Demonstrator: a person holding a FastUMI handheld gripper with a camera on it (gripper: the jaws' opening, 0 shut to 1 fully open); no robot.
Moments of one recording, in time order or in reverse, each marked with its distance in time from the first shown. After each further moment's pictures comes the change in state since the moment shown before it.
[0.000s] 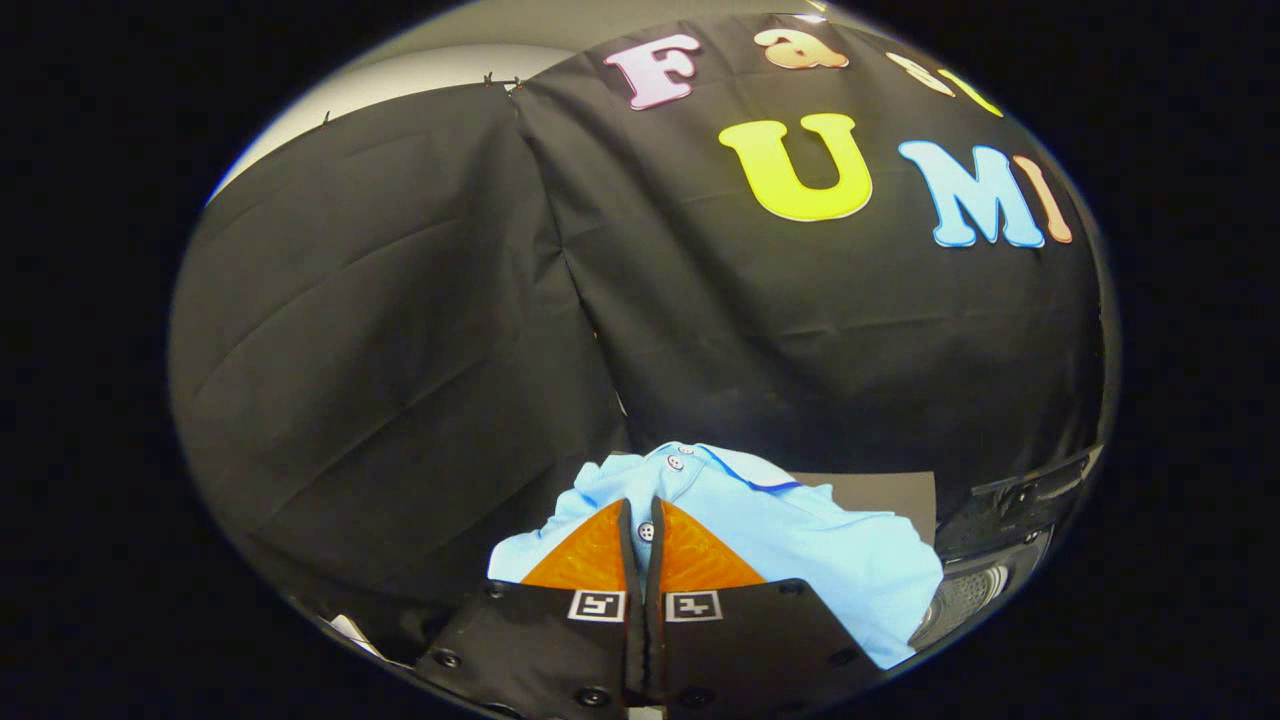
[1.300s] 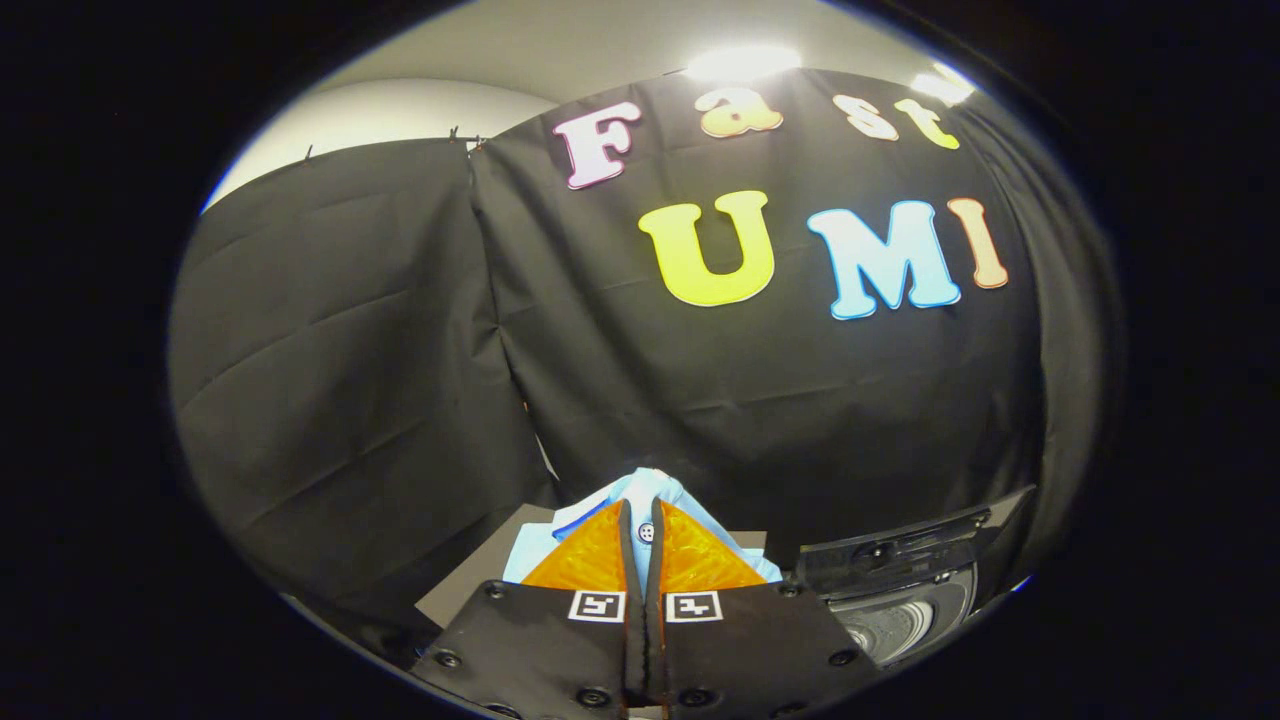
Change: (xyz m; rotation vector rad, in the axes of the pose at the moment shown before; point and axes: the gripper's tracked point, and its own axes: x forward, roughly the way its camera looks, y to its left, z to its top) arm -0.105 -0.118 0.045 -0.001 -0.175 -0.185
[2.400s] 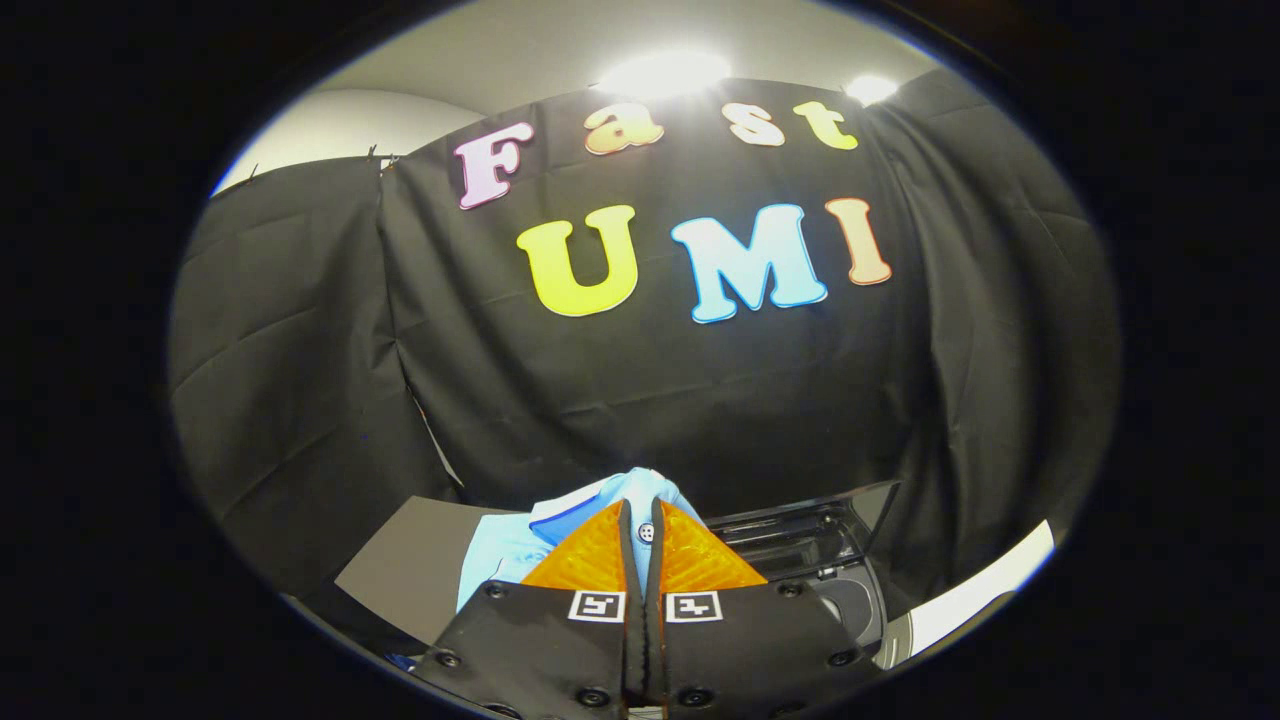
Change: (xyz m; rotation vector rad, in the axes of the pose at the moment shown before) arm -0.071 -0.144 -0.013 0.044 -0.026 -0.256
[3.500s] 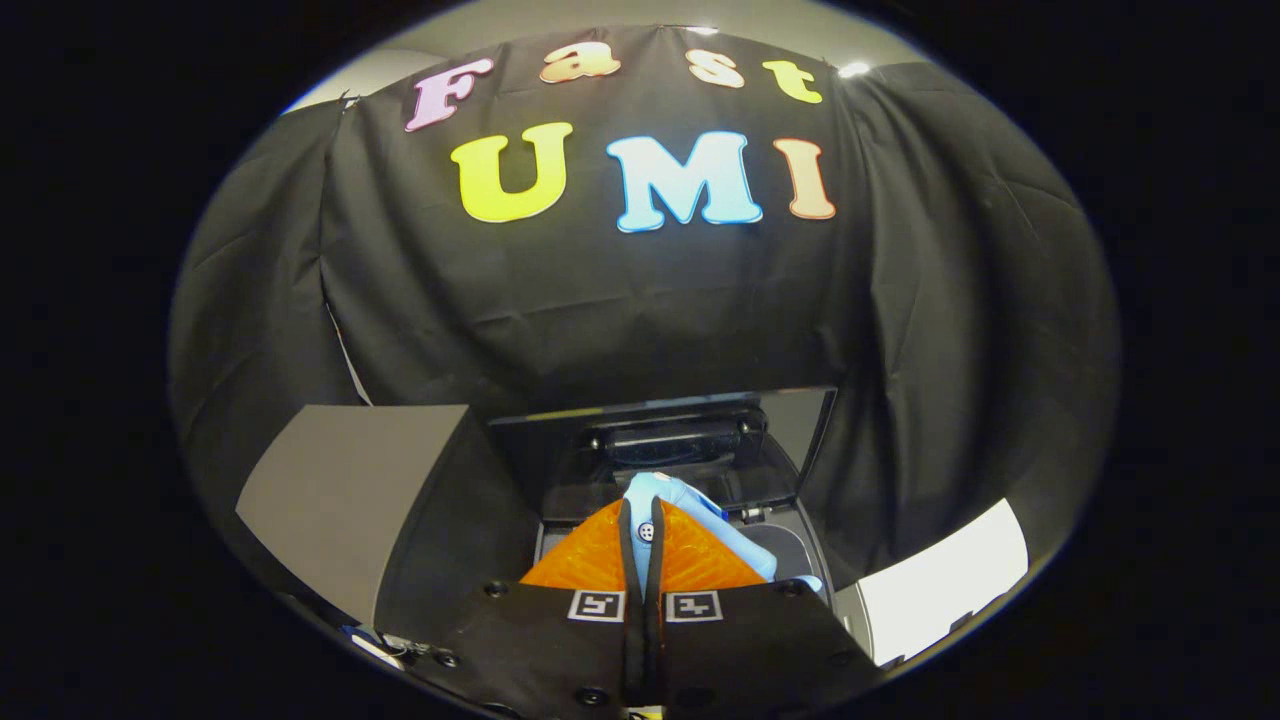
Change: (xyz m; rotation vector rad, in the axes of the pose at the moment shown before) arm 0.033 -0.081 -0.139 -0.043 0.206 -0.192
